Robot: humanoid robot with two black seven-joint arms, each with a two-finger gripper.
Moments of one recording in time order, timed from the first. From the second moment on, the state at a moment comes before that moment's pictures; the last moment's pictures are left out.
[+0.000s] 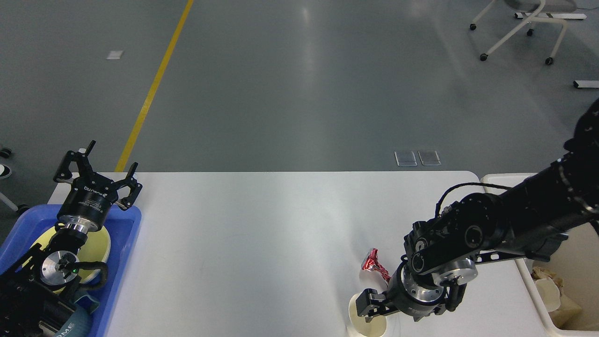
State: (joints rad) left arm -0.49 0.31 -1.16 -0.46 0.12 -0.67 -0.29; right arm 1.60 -0.11 -0.97 1.63 -0.08 0.04 -0.31
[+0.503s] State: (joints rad) left arm -0.49 0.31 -1.16 -0.46 0.12 -0.67 -0.29; right arm 1.55 -0.09 -0.98 1.59 -0.07 -0.01 -0.31
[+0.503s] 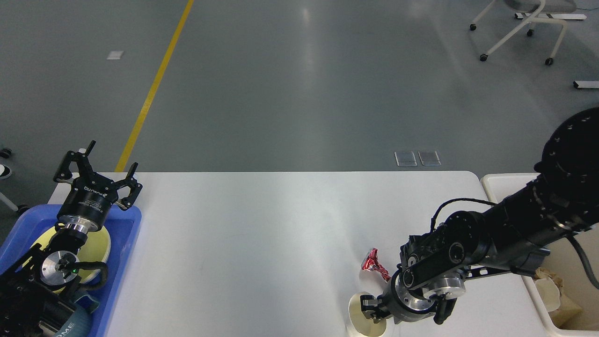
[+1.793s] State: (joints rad) left arm -0.49 0.31 -1.16 -0.46 0.12 -0.67 -0.29; right arm 2.27 -0.35 -1.13 1.73 0.10 0.60 -0.30
